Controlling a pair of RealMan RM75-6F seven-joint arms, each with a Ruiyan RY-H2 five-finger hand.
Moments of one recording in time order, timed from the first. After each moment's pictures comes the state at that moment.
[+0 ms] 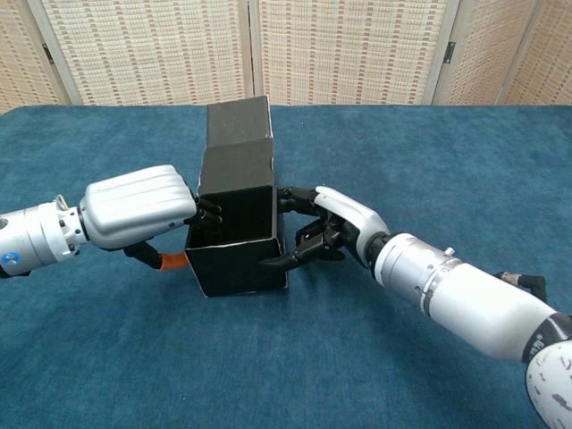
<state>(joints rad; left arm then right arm) -0.78 -1.83 0.17 -0.57 1.85 1.38 -0.22 0.73 -1.99 0.23 -1.06 -1.34 0.83 0.68</state>
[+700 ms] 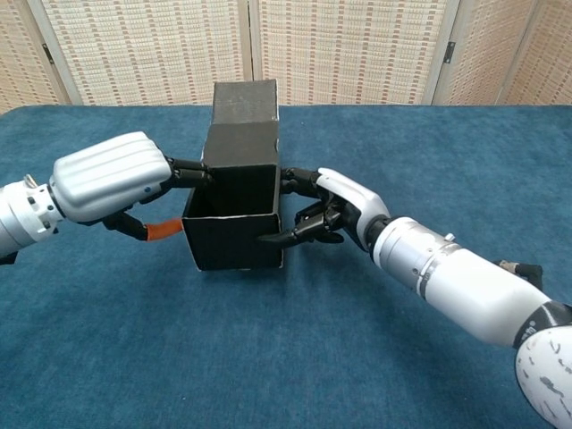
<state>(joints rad) -0.75 -1.79 0.12 -0.62 1.81 1.46 -0.19 0.74 -2.00 0.28 -1.05 -1.33 0.87 0.69</state>
